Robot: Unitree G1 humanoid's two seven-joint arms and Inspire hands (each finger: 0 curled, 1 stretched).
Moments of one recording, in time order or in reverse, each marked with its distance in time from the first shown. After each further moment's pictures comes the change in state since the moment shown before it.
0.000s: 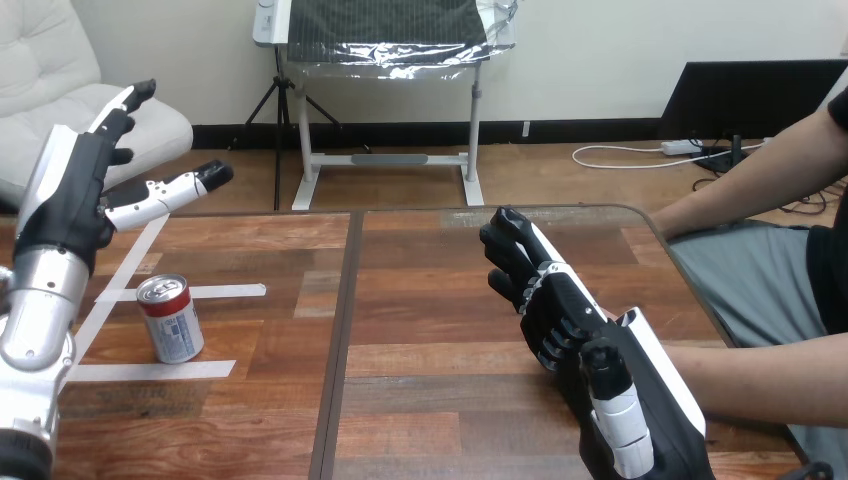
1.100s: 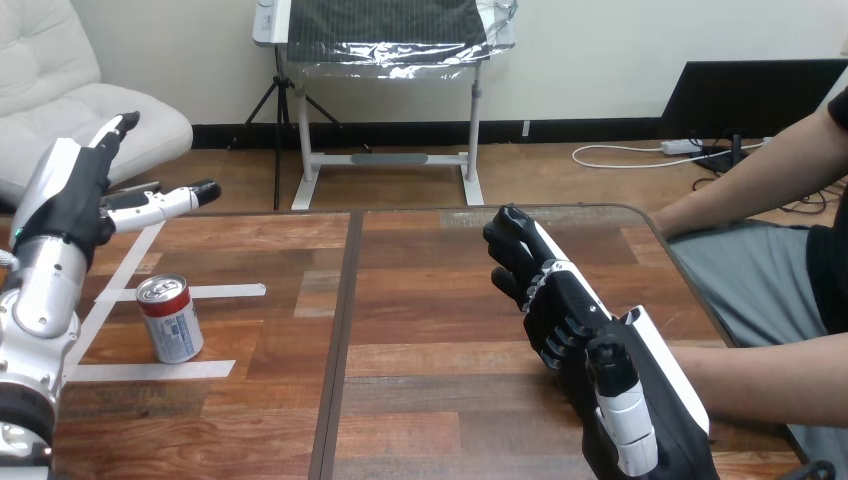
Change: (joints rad) left arm -0.157 0.033 -0.117 0.217 0.068 0.159 0.053; right arm -0.005 -0.007 -0.004 0.000 0.015 0.003 0.003
